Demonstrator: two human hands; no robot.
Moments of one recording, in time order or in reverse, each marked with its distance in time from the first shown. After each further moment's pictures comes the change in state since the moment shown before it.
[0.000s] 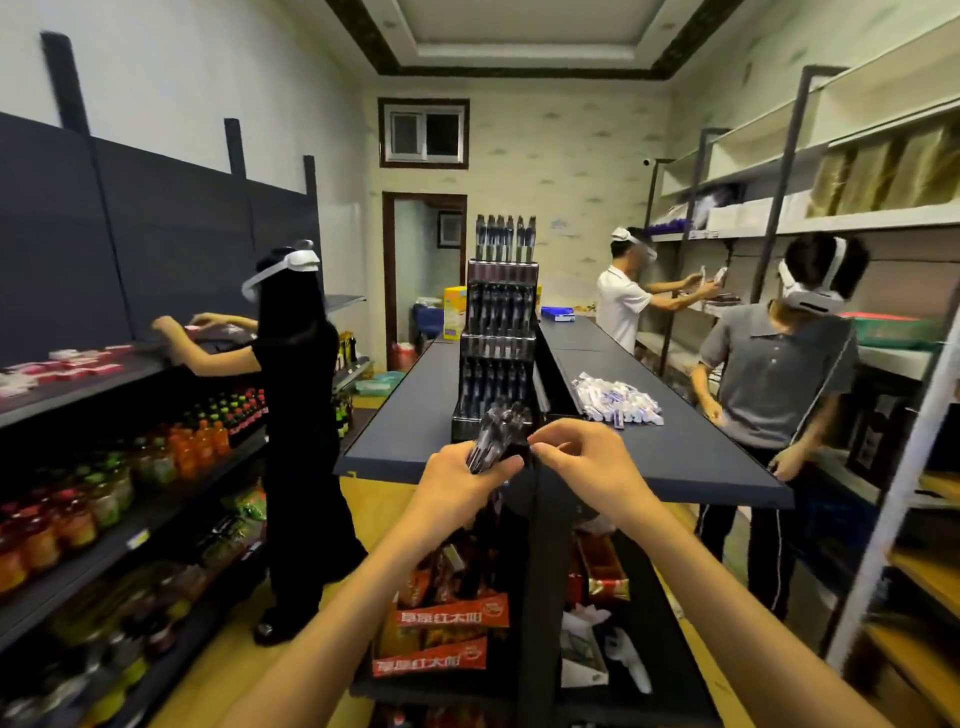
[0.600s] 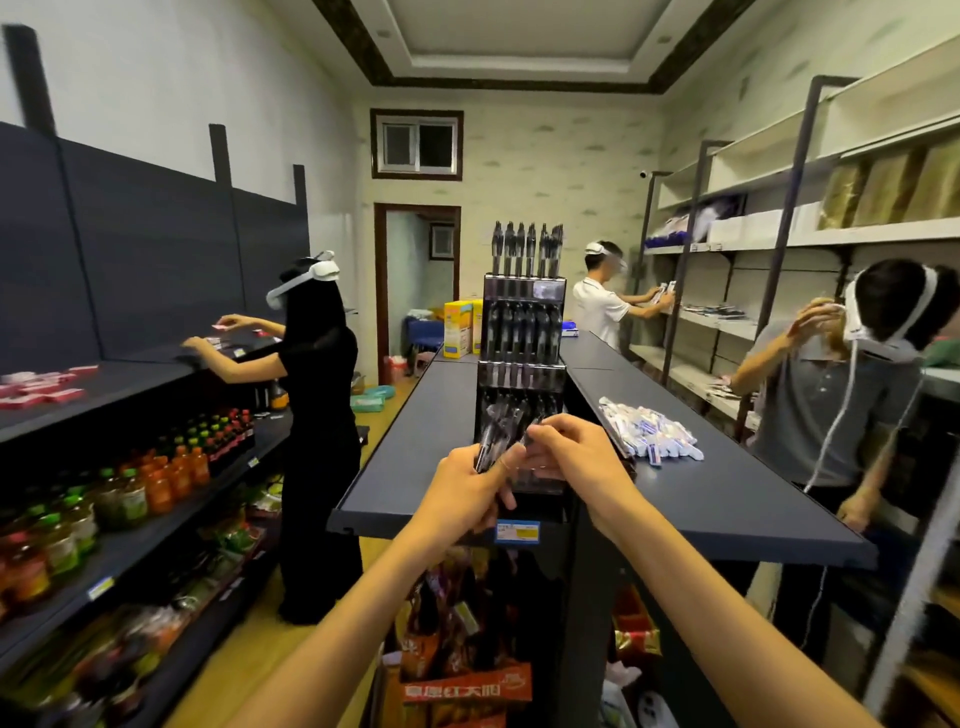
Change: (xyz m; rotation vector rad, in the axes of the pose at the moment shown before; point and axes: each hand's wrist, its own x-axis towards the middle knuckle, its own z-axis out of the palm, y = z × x) left_hand 0.112 -0.066 -0.016 -0.209 -0.114 0.001; right_hand 0.119 0.020 0.071 0.511 0.061 0.231
